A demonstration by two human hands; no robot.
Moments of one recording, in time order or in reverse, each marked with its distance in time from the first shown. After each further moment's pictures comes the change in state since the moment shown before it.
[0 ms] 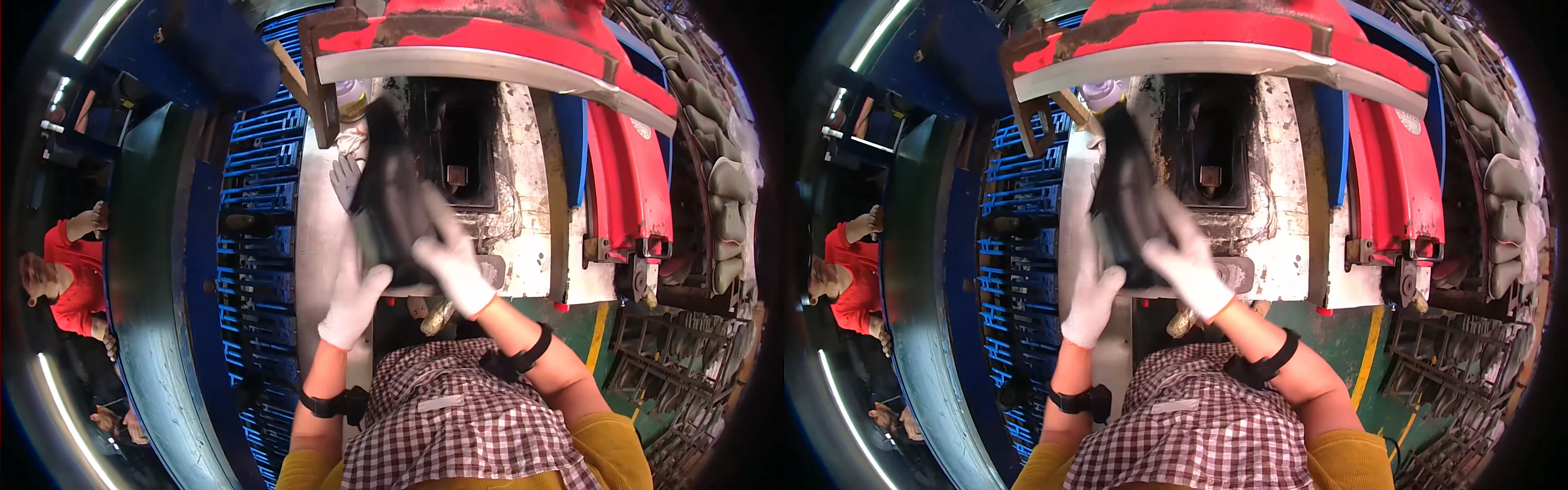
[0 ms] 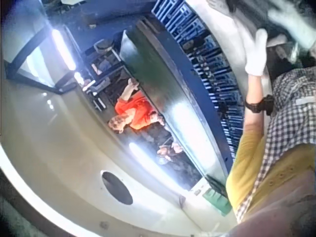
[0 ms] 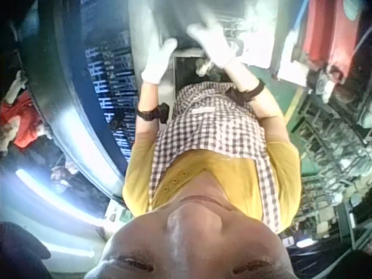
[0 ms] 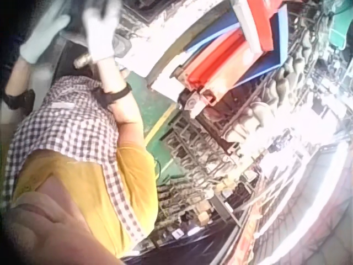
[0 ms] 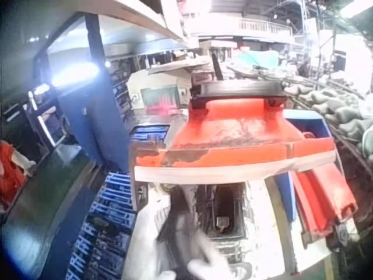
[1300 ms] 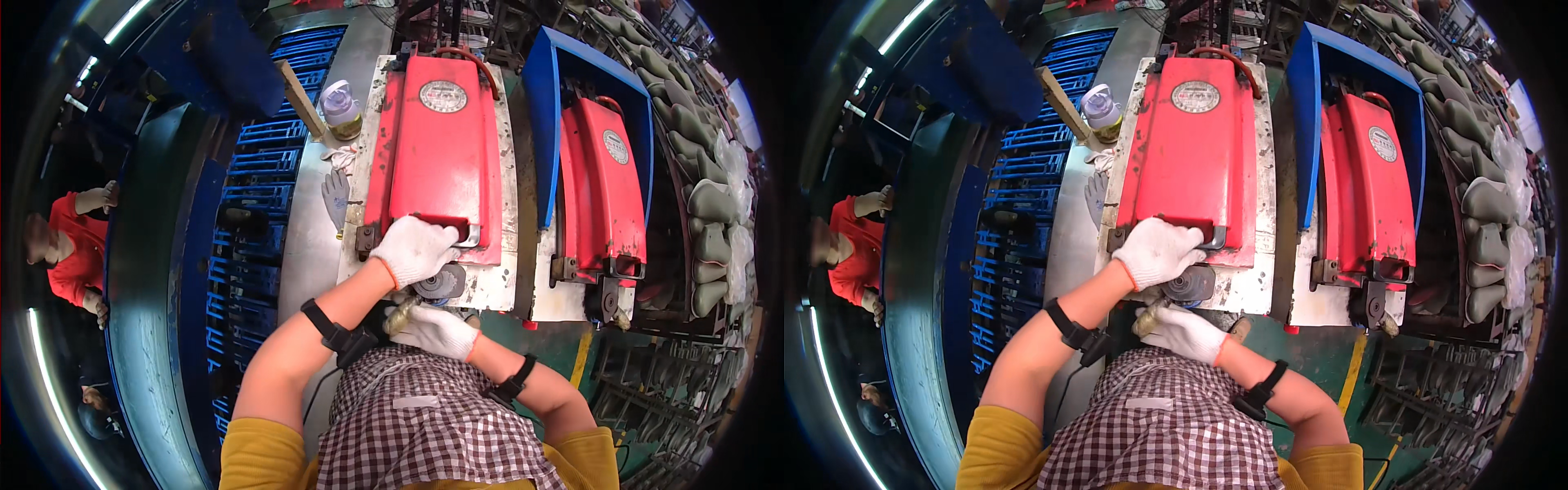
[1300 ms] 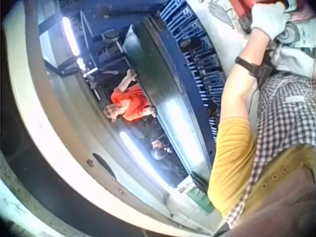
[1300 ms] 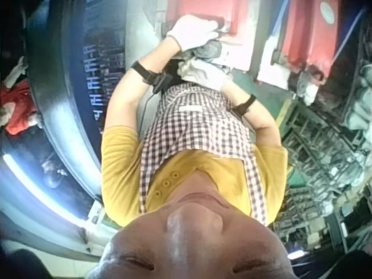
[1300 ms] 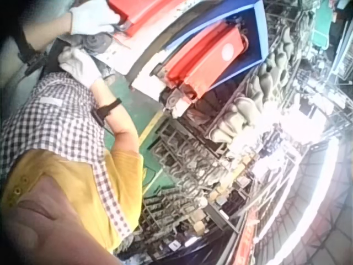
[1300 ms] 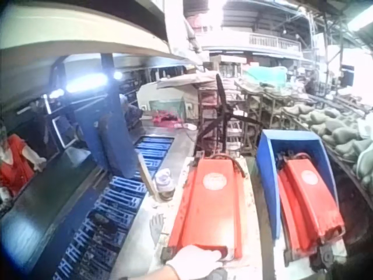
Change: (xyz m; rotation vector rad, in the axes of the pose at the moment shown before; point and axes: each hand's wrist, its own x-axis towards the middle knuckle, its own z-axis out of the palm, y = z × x) left_hand 0.086 0.039 0.112 1.102 -0.475 0.571; right_hand -0.105 0.057 -0.061 0.807 -0.451 0.816
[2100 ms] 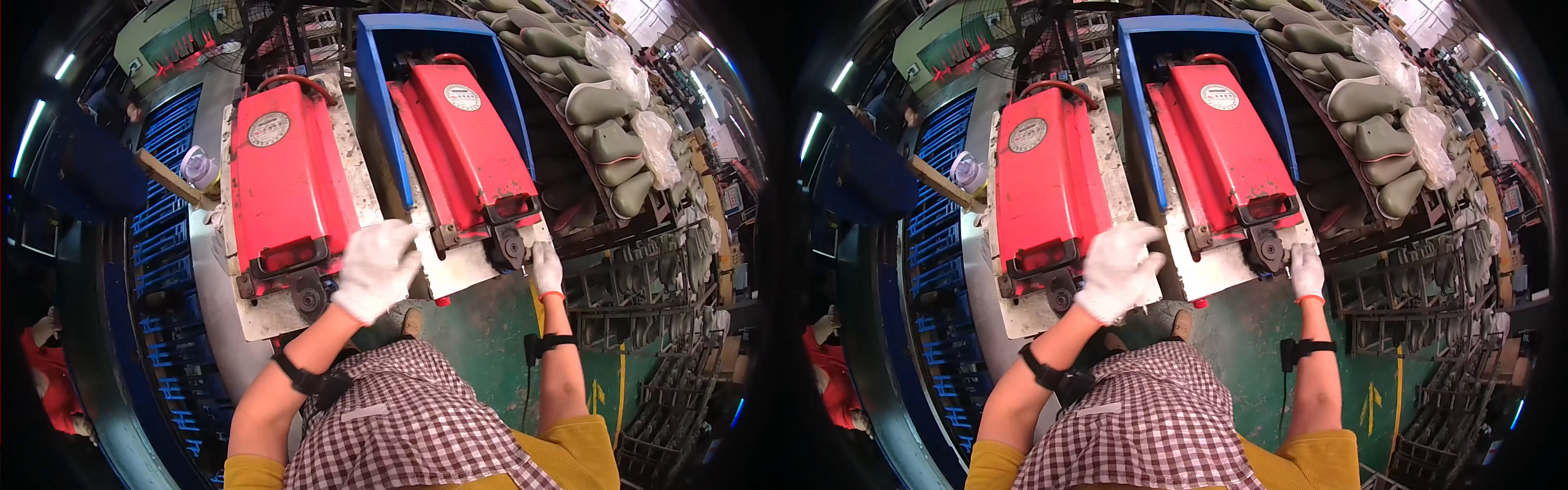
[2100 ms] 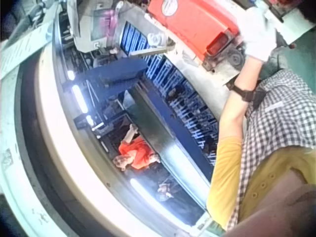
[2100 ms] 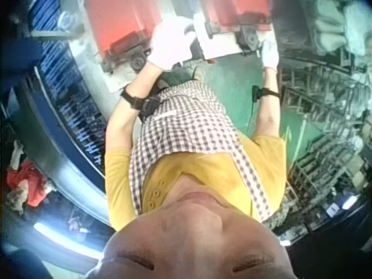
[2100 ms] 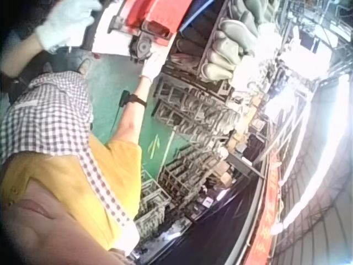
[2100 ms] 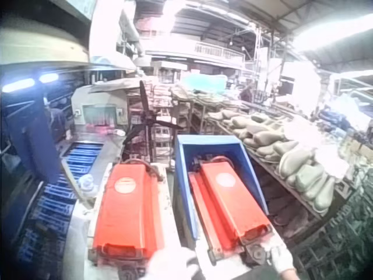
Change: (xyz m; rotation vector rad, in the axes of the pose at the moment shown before) left_hand 0.079 0.155 0.008 -0.463 0.368 0.166; right_hand -0.385 -0.066 -0.202 -1.344 2.087 -0.626
